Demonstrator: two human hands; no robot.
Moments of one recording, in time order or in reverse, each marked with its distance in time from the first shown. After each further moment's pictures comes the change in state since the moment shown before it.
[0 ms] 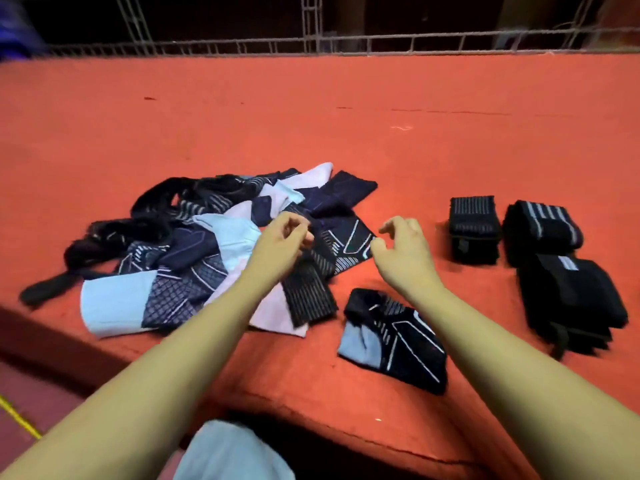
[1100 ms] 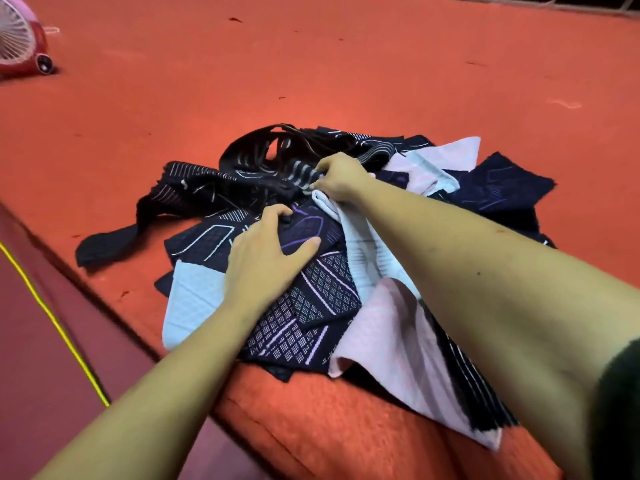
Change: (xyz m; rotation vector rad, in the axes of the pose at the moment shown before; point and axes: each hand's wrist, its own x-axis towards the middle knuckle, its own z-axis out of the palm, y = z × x) left_hand 0.048 -0.176 -0.178 0.603 0.325 -0.061; right_hand 0.178 -0.164 0.341 -0.280 -0.548 -0.312
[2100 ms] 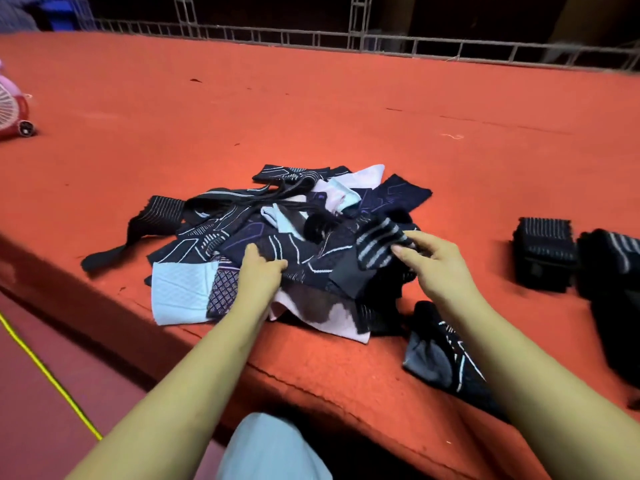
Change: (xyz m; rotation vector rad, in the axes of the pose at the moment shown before) left_hand -0.079 0.101 0.001 -0.668 -0.046 -0.422; right_hand -0.339 0.087 -0.114 0.741 0.436 0.035
